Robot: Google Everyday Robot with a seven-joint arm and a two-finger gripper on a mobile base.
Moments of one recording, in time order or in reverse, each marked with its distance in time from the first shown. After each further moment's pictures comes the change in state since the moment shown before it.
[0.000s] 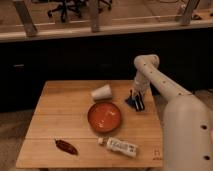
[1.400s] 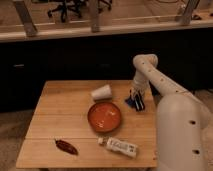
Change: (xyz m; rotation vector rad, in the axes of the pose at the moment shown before) arm 0.003 -0.002 0.004 0.002 -0.031 -0.018
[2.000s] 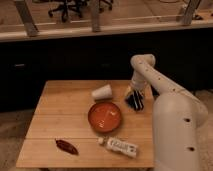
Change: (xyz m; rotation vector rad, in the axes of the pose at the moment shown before) arm 0.001 -0.010 0.002 -0.018 -0.014 -0.025
